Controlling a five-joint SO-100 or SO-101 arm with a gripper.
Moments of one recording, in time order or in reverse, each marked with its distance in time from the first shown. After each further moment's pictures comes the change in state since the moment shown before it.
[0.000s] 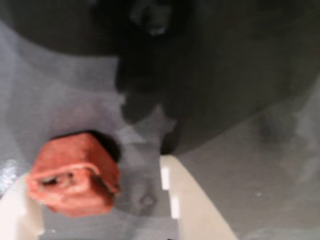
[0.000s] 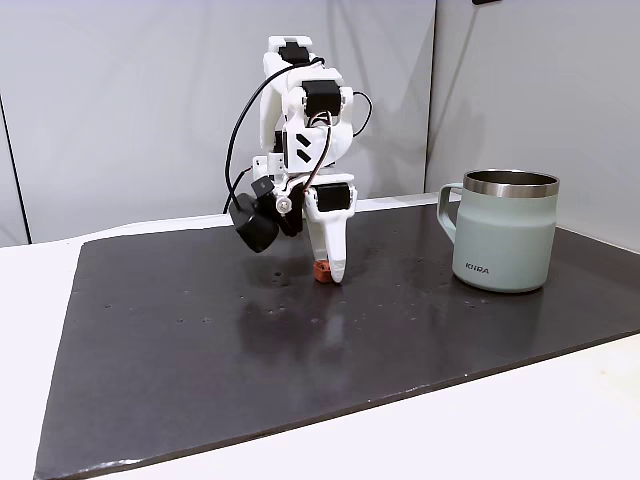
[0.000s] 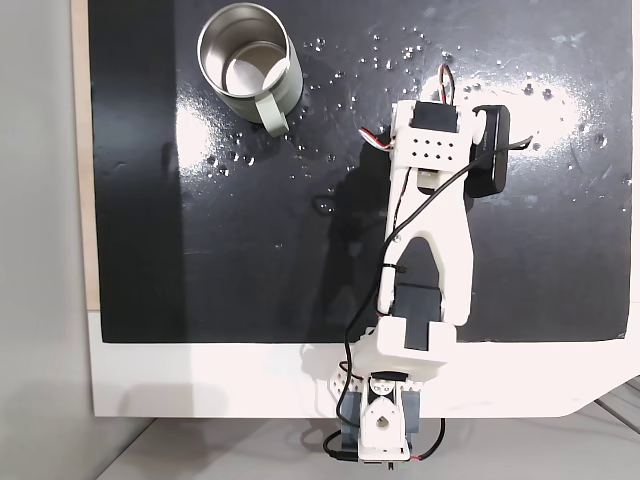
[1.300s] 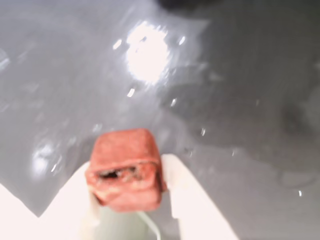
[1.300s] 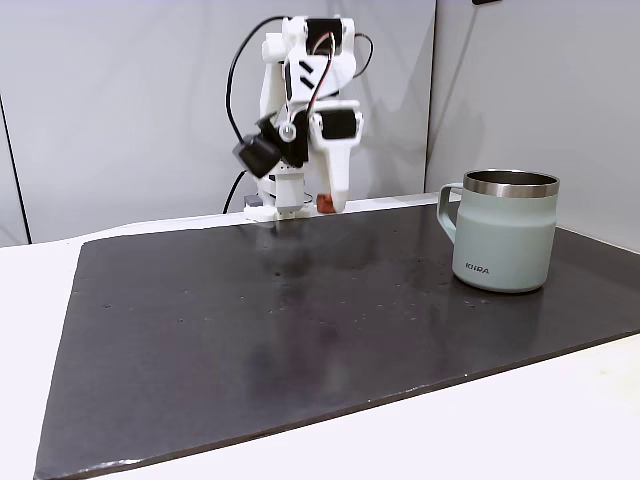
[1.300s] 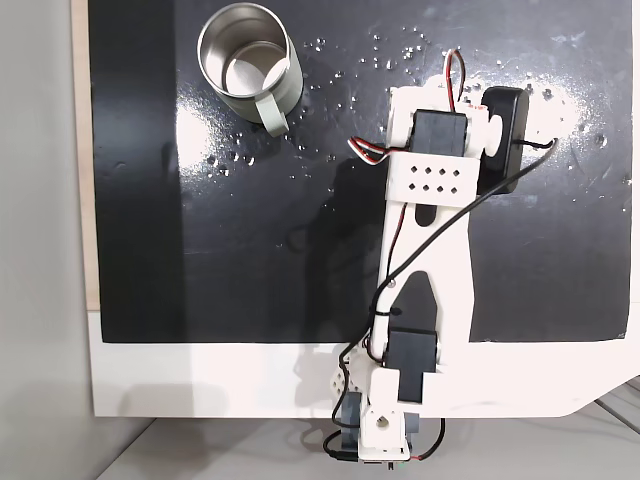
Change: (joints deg) arm -2.0 15.5 -7.9 13.4 3.3
